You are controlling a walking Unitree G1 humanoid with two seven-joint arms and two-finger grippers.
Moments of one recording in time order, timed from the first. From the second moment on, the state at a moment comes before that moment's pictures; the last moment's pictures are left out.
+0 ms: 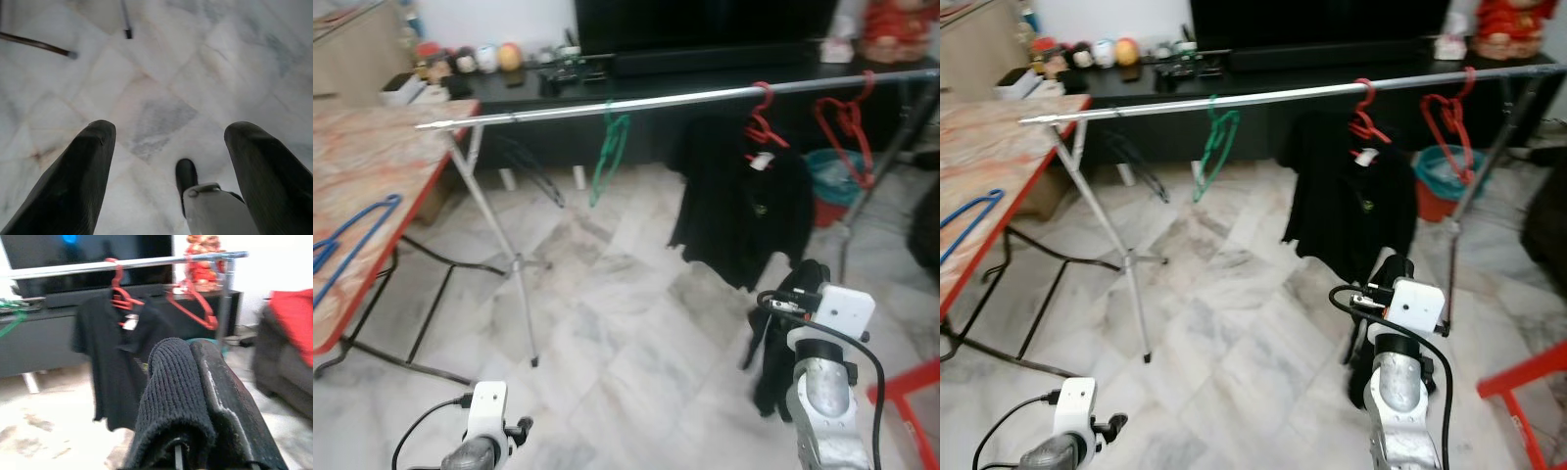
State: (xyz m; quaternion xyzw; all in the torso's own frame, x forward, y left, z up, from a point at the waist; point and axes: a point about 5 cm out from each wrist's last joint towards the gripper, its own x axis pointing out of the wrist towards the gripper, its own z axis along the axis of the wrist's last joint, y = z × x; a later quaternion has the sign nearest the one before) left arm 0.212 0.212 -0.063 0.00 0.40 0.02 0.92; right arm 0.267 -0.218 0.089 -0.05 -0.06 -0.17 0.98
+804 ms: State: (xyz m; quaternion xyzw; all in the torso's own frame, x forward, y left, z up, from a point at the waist) left arm 0.197 0.207 -0.071 -0.01 0.40 0.02 0.92; right arm 0.256 -0.217 0.090 -0.06 -0.04 -0.15 0.99
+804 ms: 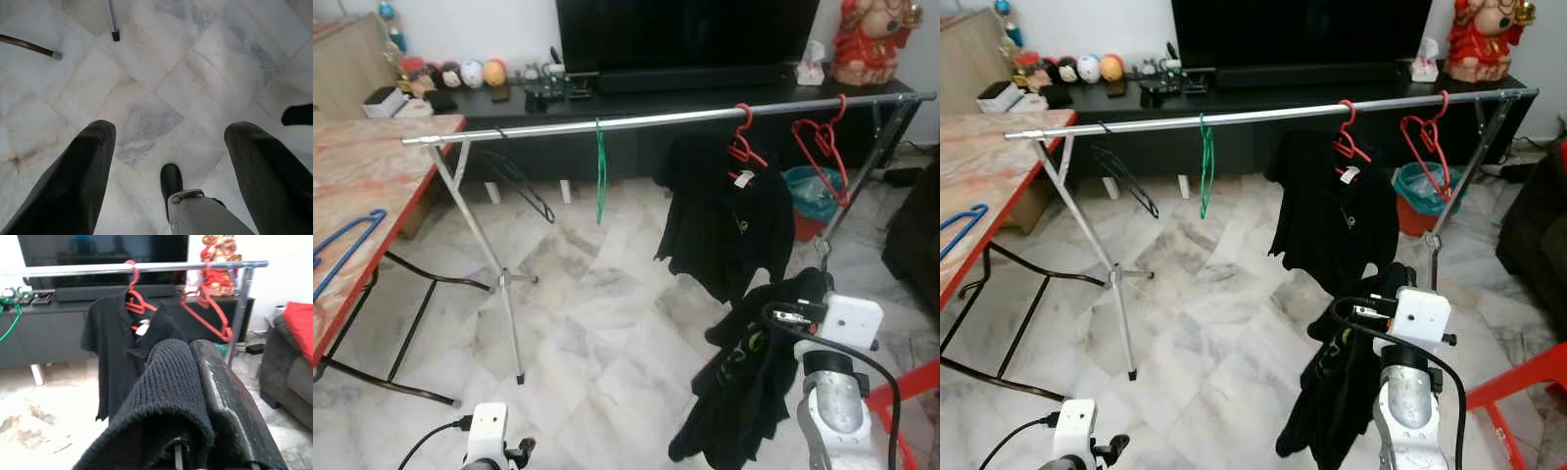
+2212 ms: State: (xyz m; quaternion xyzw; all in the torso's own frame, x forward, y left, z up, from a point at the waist) left arm 0.219 0.204 -0.059 0.00 0.38 0.00 0.93; right arm 0.261 -0.208 0.090 -0.05 -0.03 -0.14 0.99
